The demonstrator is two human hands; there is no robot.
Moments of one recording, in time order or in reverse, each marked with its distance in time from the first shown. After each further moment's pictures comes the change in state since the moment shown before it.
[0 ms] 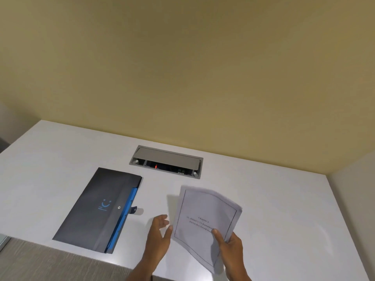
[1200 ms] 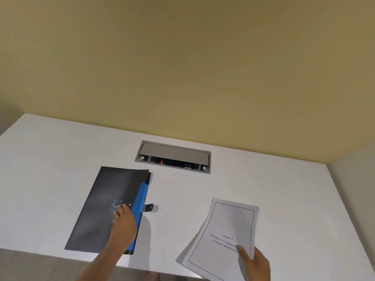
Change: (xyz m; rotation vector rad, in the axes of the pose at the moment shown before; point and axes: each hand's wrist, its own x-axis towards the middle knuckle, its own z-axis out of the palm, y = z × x) left_hand 0.103 -0.061 -0.158 1.093 -0.026 -0.023; right_hand -0.055 0.009 0.012 -0.142 0.262 0.199
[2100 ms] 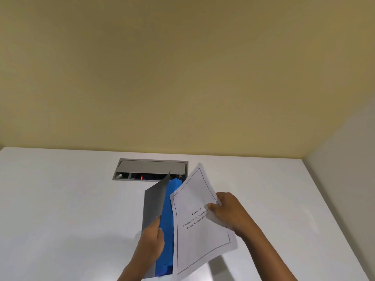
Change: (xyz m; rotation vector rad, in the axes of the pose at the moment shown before) left_hand -0.095 0.166 -0.039 -0.749 -0.075 0.225; right_hand 0.016 -0.194 -0.056 -0.420 -0.405 -0.413
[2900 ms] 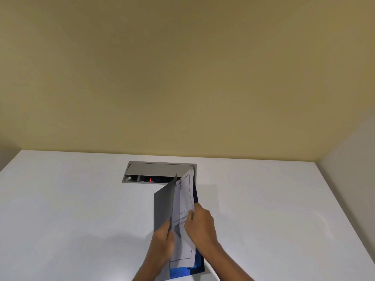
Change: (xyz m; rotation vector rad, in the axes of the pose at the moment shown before) left_hand -0.007 0.029 0.003 -0.138 0.062 -0.040; right_hand 0.020 -0.012 0.134 -0.080 0.210 -0.104
